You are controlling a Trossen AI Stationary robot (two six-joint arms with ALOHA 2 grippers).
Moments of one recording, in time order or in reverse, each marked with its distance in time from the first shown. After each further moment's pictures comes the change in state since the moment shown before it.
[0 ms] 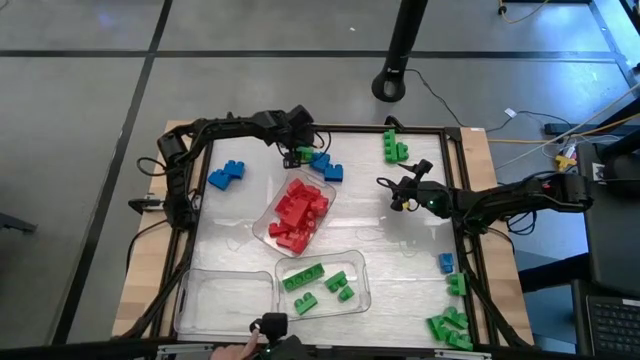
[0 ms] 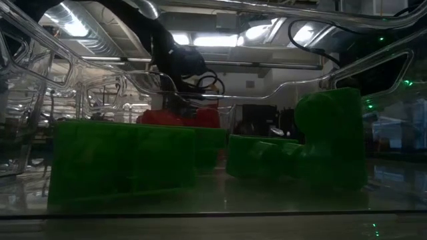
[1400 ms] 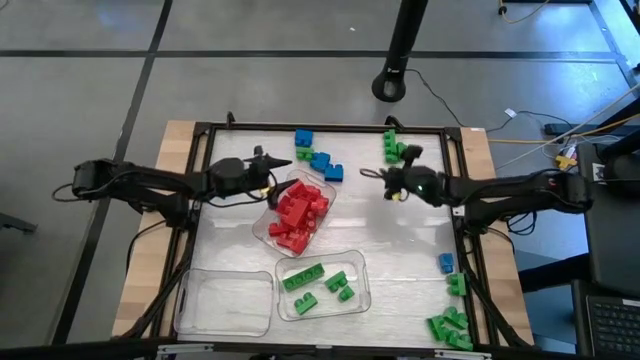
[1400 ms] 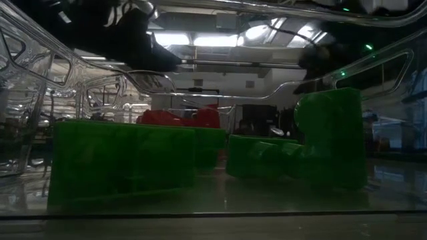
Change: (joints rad) left arm -0.407 -0.784 -0.962 1.173 -0.011 -0.520; right arm -0.046 0.000 0.355 -0.421 0.006 -0.221
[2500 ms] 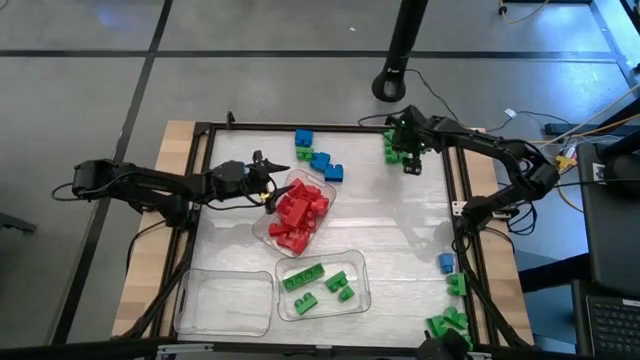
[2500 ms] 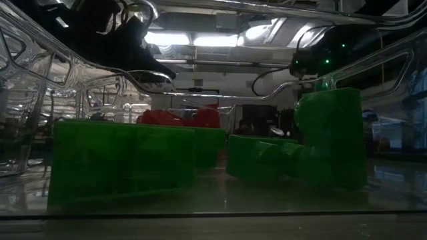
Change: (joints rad) left arm -0.005 0.000 -0.039 -0.059 -0.001 0.040; right arm -0.617 0.373 0.473 -0.816 -0.548 -0.195
